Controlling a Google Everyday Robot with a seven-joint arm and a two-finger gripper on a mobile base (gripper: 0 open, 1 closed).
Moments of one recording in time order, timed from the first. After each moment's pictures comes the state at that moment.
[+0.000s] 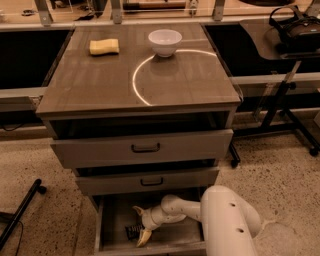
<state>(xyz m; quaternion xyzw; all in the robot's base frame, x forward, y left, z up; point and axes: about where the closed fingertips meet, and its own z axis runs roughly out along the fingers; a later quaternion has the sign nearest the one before) 0.525 0.120 0.118 -0.70 0.58 0.29 0.29</state>
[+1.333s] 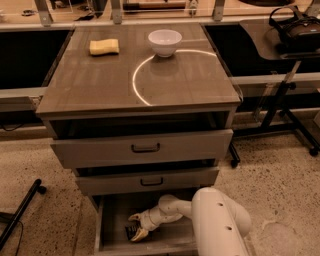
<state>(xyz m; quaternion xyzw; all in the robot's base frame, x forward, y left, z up) 0.519 0.127 0.094 -0.71 0.57 0.32 0.27</state>
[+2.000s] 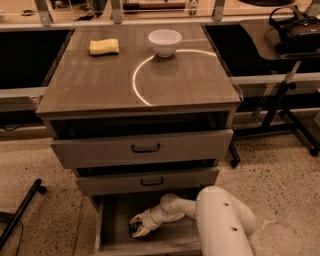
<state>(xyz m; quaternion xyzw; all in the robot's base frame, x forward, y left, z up) 0.522 0.120 0.111 -0.71 0.56 0.31 0.28</state>
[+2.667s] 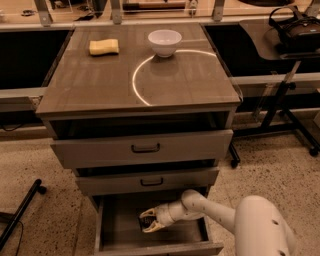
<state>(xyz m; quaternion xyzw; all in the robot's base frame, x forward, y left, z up) 0.517 0.066 0.196 -0.70 0.51 0.33 0.37</state>
